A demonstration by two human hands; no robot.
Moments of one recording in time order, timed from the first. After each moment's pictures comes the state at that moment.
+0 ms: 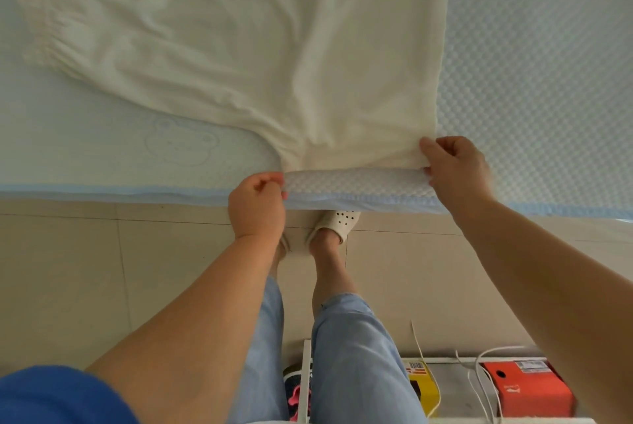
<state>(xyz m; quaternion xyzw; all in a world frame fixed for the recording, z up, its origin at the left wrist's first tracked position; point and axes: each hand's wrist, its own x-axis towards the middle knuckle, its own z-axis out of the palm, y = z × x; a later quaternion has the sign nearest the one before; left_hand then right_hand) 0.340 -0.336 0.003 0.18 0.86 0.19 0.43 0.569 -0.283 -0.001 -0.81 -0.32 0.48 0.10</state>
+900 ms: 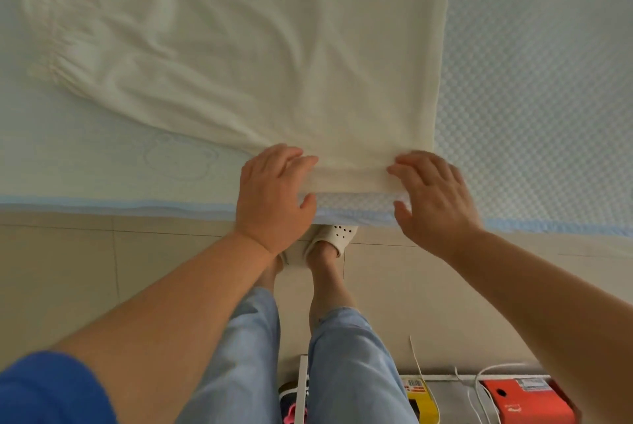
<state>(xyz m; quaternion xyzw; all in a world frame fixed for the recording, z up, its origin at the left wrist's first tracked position) 0.337 -0.309 0.011 0.71 0.65 0.06 0.26 0.568 -0.304 0.008 -0.57 -0.78 0.25 -0.03</state>
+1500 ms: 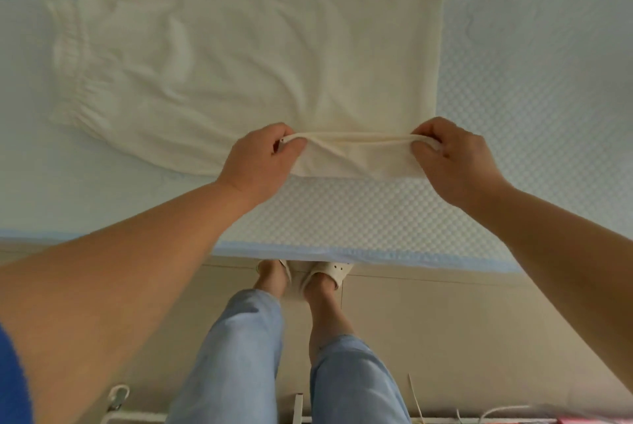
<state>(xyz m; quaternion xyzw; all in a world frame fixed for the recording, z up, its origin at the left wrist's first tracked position) 0.310 -0.213 0.018 0.59 0.69 0.12 0.41 0.568 -0.196 0.028 -0.69 -0.60 0.41 0.05</state>
